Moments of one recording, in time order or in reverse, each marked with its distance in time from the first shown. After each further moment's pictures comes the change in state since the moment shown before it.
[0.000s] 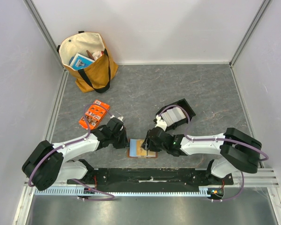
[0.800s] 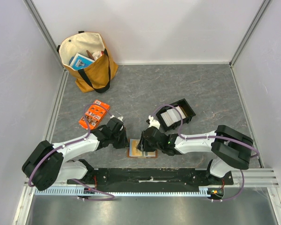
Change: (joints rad) left arm 0.000 0.000 0.000 -0.001 0.000 0.000; right arm 0.028 0.117 0.084 0.050 -0.062 -0.078
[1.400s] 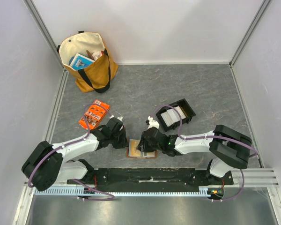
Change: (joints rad) left arm 0.001 -0.006 -0.001 -0.009 -0.003 0.000; right arm -0.001 0.019 -0.023 0.084 -0.035 -0.026
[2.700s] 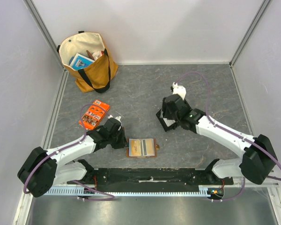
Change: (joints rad) left arm 0.000 -0.086 -0.006 -0.043 0.000 -0.010; right arm -0.350 -0.283 0.269 -0.525 0.318 -0.361
